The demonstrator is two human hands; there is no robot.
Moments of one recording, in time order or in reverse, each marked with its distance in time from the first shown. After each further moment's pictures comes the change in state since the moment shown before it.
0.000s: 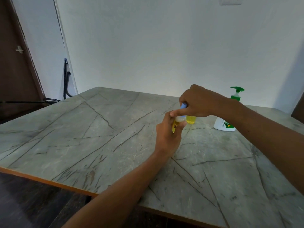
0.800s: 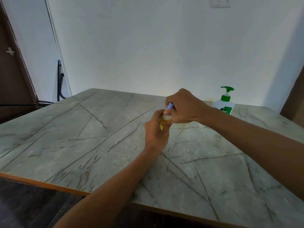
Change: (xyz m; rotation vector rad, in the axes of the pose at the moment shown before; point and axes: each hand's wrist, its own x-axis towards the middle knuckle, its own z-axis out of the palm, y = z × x) left_hand 0.006 -0.006 -0.009 0.027 0.031 -0.050; right_hand -0.003 -0.012 0.025 0.213 0.179 0.039
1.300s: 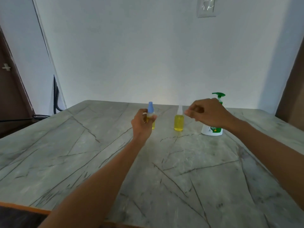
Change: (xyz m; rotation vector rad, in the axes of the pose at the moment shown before) left_hand 0.069 -0.033 0.005 0.011 0.014 -0.259; right_hand -0.055 0.069 -0.030 0.210 0.149 0.338
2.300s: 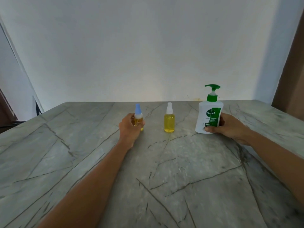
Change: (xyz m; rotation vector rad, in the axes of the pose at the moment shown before) left_hand 0.052 -0.064 0.043 0.140 -0.089 -0.075; right_hand -0.015 0.157 0.024 0.385 -0.087 0.442
